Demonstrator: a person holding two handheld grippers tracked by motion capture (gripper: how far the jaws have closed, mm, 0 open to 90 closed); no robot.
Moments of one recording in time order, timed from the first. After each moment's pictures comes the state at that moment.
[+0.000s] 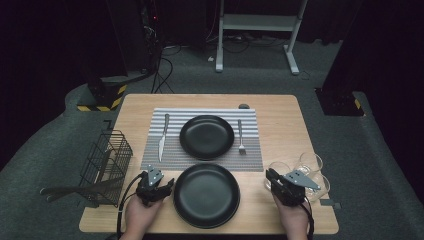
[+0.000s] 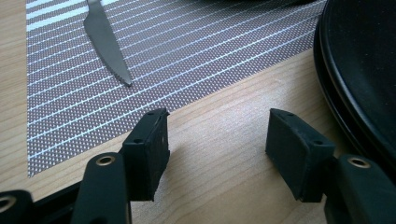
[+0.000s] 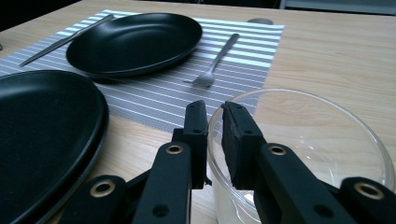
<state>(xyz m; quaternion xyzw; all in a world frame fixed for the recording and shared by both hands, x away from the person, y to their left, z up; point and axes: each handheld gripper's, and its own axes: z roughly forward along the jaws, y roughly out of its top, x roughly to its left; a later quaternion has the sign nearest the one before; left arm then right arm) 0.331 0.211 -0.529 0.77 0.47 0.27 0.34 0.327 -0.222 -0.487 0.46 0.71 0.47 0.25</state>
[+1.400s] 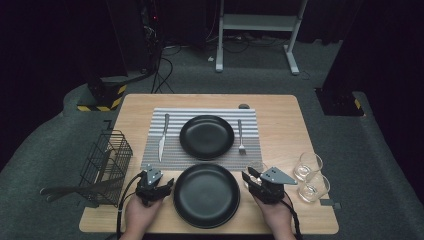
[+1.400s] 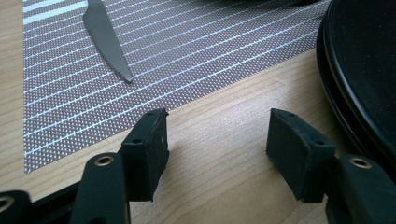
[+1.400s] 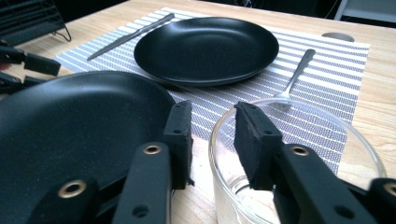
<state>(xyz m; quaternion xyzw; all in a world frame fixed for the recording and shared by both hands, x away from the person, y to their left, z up) 0.333 0.214 -0.529 0.77 0.48 0.25 0.34 0.331 -0.171 -0.481 0.39 0.75 0.49 0.22</state>
